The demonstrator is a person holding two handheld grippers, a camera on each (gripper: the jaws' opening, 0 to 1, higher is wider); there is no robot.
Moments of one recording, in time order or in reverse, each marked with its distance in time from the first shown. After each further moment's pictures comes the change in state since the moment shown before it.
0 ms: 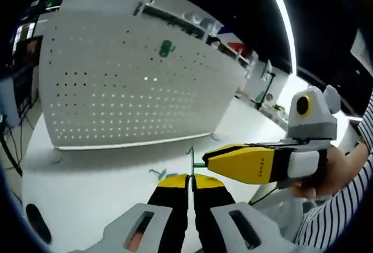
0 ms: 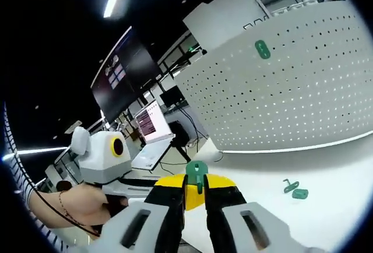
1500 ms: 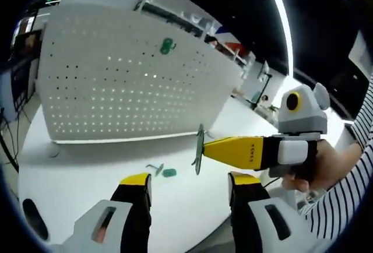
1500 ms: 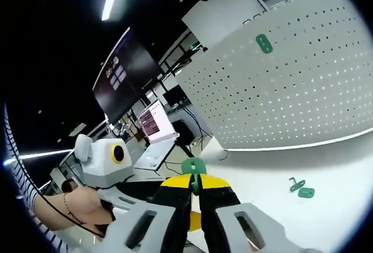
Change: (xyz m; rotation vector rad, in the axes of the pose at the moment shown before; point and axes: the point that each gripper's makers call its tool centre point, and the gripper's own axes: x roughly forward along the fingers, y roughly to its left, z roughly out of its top) left arm -0.010 0.008 -0.008 -0.036 0.018 -0.031; right arm 0.007 0.005 0.001 -0.002 0.021 0.030
